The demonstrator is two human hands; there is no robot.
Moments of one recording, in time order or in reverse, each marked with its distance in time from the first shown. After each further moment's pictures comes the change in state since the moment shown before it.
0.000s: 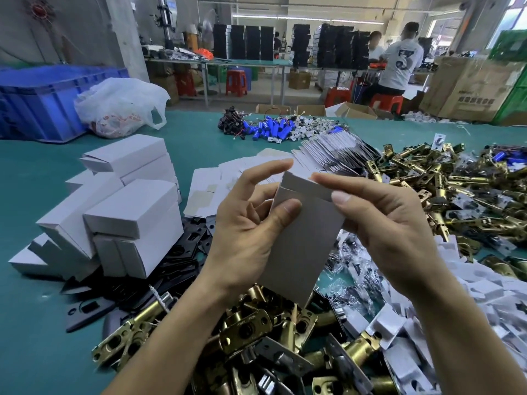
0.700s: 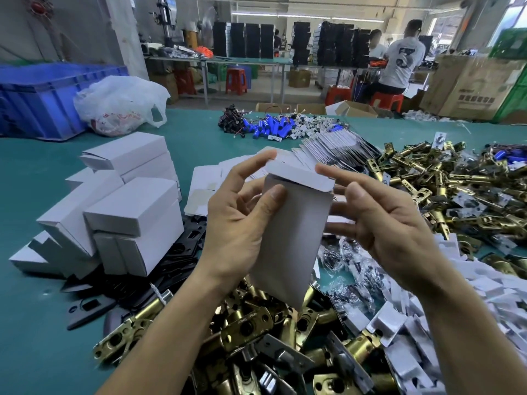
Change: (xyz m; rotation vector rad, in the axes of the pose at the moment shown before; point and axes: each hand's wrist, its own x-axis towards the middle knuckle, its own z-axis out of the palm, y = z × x) left_hand 0.004 -0.002 -0.006 0.007 0.102 -0.030; right_hand 0.000 0.007 -0.009 0.052 -0.161 0.078
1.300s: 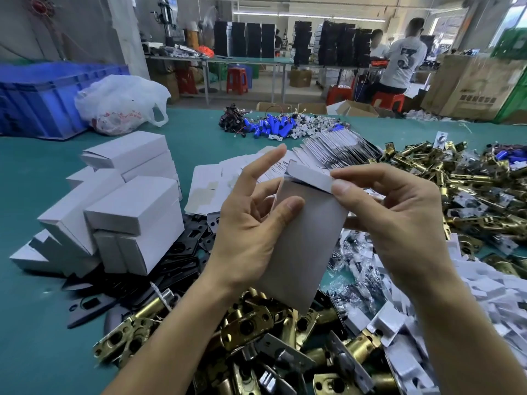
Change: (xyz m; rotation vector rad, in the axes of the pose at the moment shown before) left_hand -0.005 0.002 0.007 0.015 -0.082 0.013; right_hand 0.001 -0.009 0.013 -0.141 0.321 -0.126
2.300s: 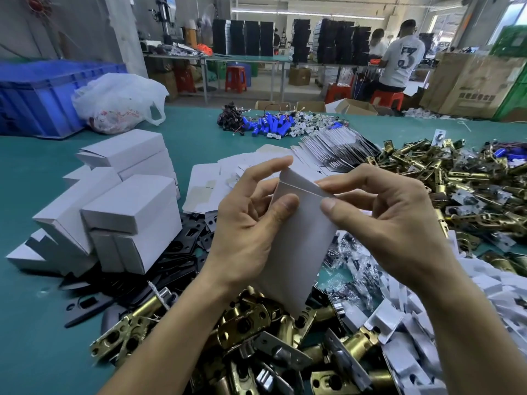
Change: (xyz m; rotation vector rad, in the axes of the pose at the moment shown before) left_hand -0.001 -0.003 0.001 -0.012 -0.017 0.016; right_hand 0.000 0.004 -0.011 -0.174 -0.161 -0.022
